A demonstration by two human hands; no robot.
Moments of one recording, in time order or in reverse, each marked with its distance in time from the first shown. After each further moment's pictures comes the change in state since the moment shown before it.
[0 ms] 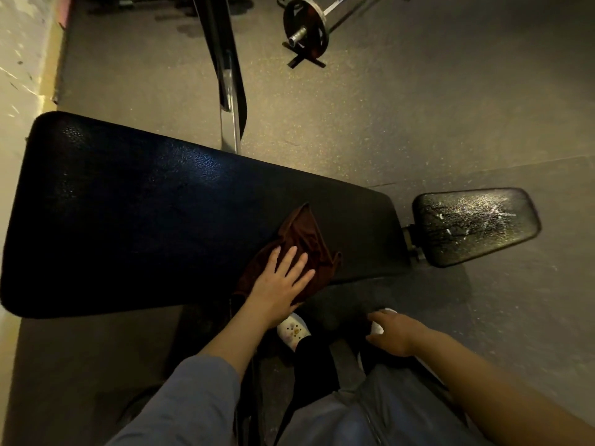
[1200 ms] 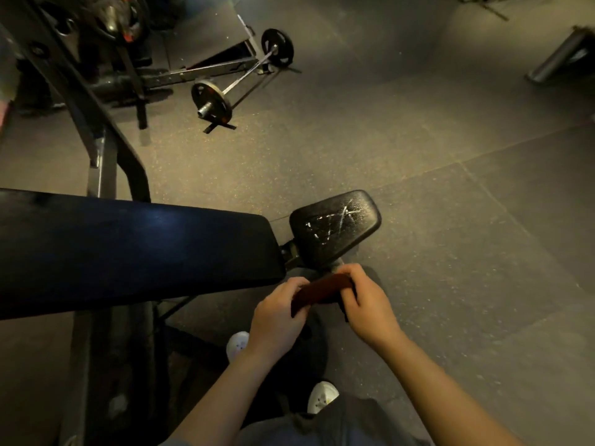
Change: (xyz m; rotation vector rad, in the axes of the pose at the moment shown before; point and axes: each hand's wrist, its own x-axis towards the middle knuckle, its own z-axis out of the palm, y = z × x) left_hand 0.046 0.353 -0.178 -1.026 0.600 -0.155; right_hand -0.176 0.263 0.046 0.742 1.020 -0.348
